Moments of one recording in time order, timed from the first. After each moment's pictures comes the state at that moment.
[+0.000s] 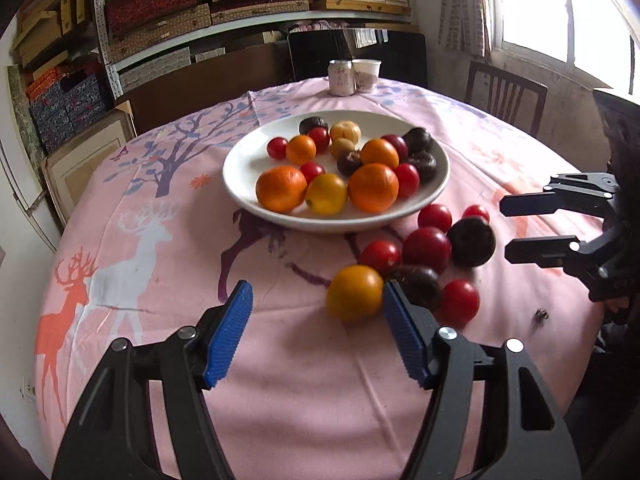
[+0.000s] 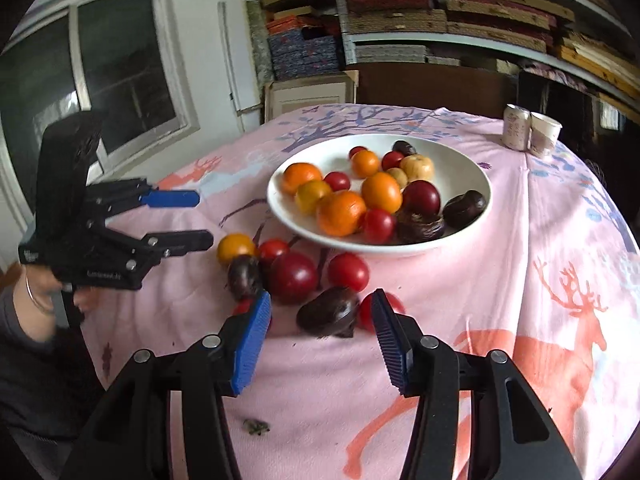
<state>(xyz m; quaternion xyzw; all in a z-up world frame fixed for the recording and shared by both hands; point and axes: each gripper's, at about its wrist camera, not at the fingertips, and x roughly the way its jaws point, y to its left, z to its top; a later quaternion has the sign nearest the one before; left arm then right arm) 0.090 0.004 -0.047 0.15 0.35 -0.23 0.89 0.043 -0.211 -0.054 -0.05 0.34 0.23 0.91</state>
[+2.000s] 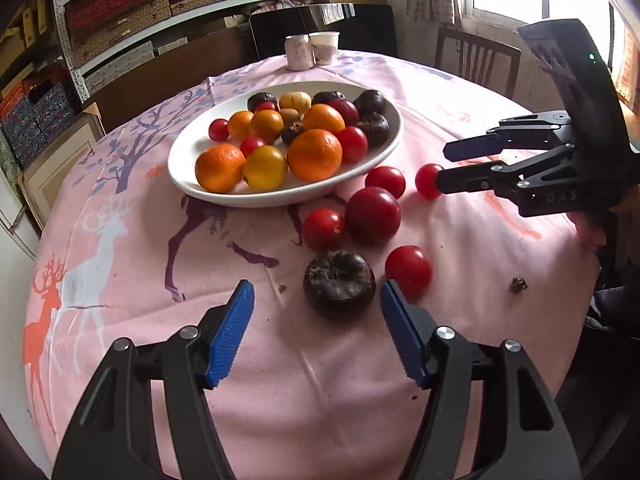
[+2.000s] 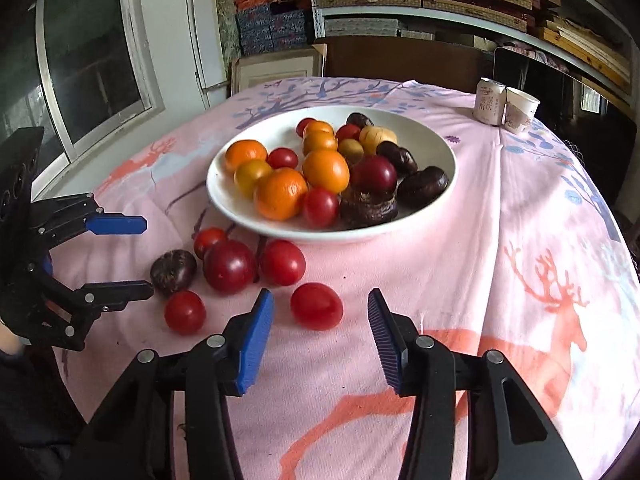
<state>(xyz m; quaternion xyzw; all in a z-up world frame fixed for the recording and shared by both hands) 0.075 -0.029 -0.063 0.19 0.38 -0.27 0.86 0.090 -0.240 -0.064 -0.02 0.40 0.17 0.90</state>
